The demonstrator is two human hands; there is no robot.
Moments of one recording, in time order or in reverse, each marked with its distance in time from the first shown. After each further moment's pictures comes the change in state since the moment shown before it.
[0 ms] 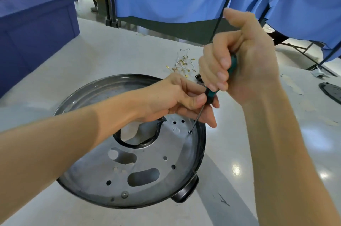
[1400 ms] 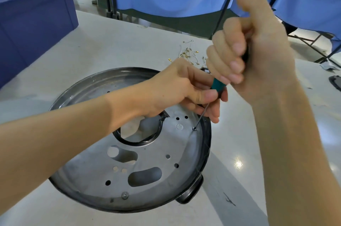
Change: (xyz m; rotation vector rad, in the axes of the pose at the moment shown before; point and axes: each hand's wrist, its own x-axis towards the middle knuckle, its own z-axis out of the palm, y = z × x) left_hand 0.000 0.009 0.008 0.194 0.079 0.090; right_hand 0.001 0.008 0.000 -0.038 0.183 -0.131
